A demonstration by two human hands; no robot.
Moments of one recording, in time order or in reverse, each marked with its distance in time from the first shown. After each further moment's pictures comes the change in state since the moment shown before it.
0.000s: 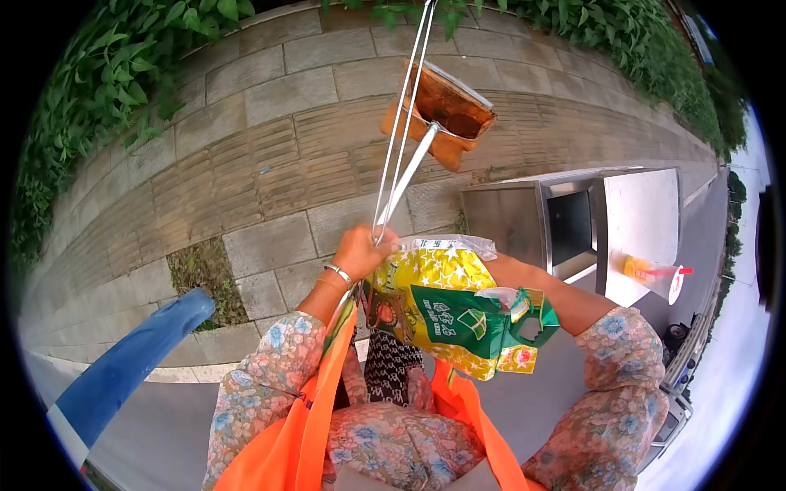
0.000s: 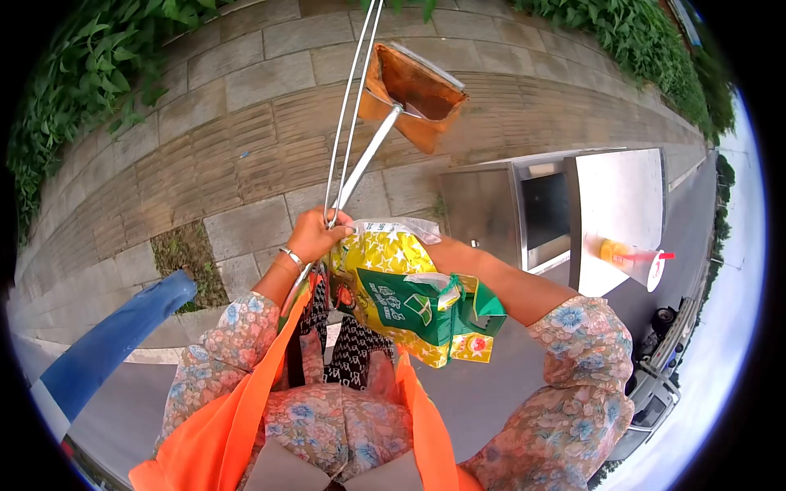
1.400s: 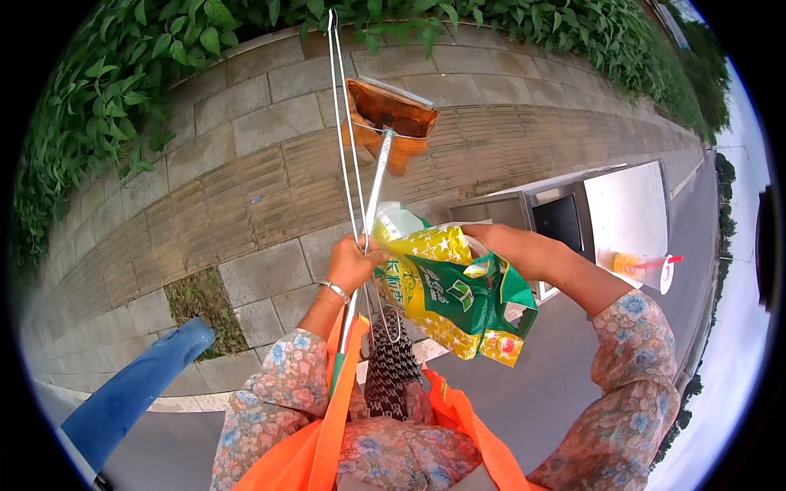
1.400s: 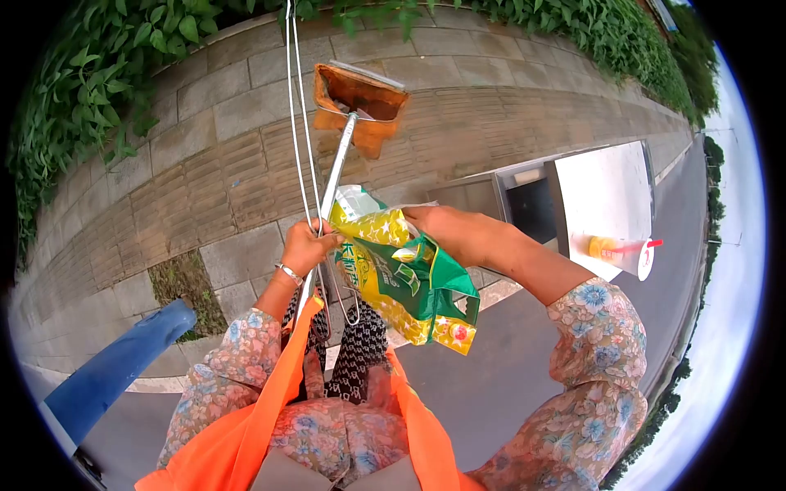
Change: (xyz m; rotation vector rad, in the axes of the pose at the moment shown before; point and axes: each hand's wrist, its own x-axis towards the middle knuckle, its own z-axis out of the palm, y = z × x) left_hand 0.007 0.016 0.001 -0.247 0.141 -0.082; right_hand -0.013 -0.077 -0.091 -0.026 0.102 0.070
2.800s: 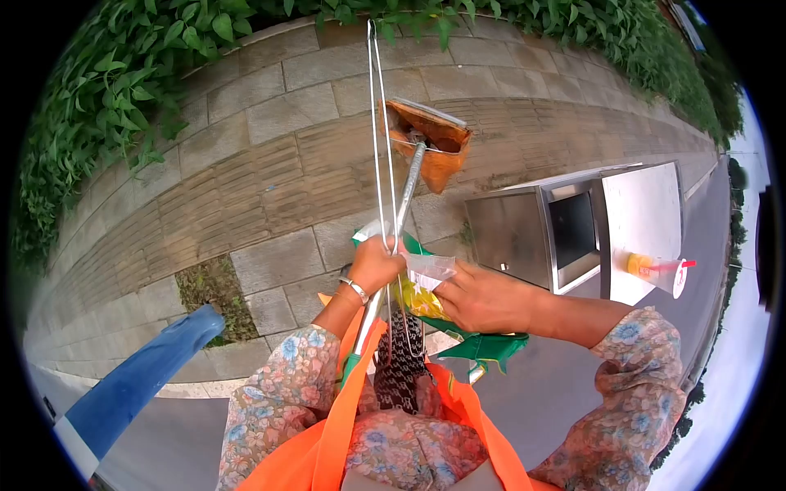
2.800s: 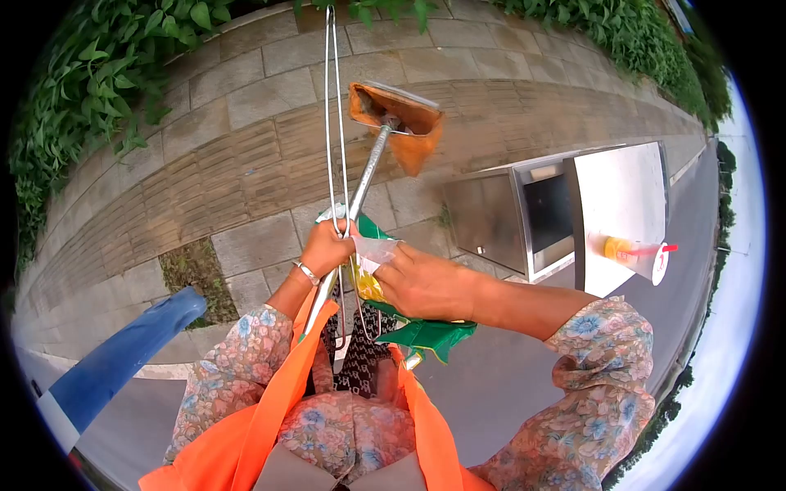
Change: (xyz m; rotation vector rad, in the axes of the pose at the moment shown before) left_hand -0.005 -0.008 0.010 0.088 -0.115 0.128; right_hand 0.009 -0.015 0.074 -0.877 0.204 -0.646
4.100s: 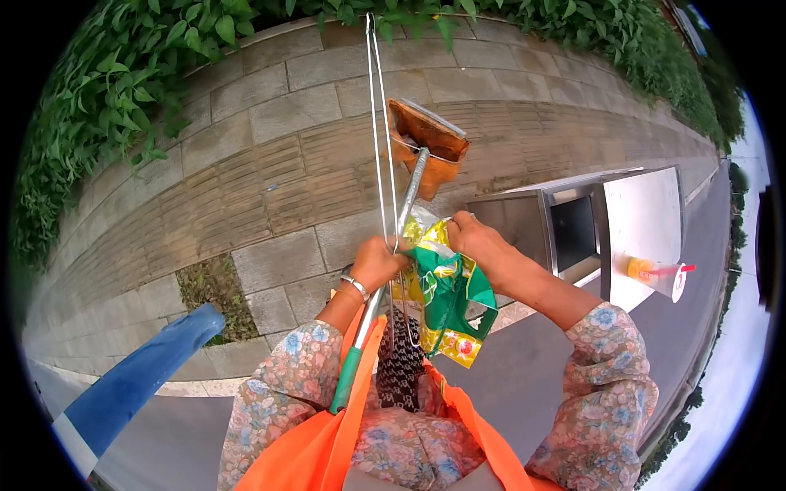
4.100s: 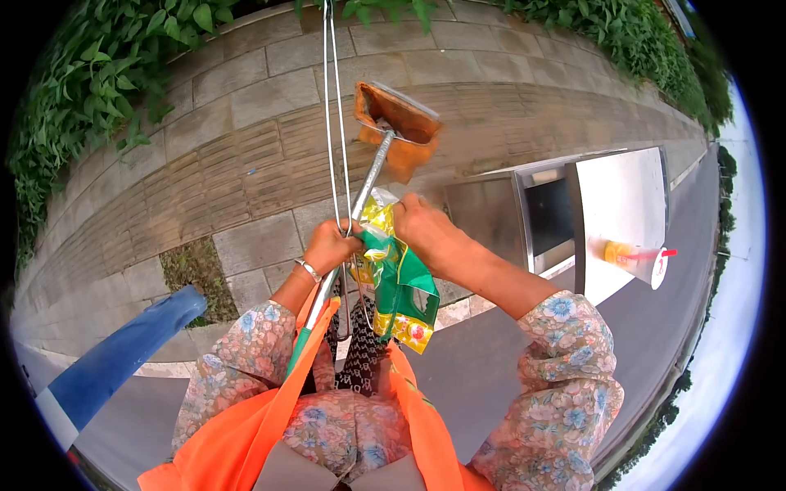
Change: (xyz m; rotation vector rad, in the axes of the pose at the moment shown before) left_hand 0.004 -0.004 -0.002 -0.020 -0.018 -0.006; right_hand 0.016 0.042 0.018 0.380 -0.063 0.637
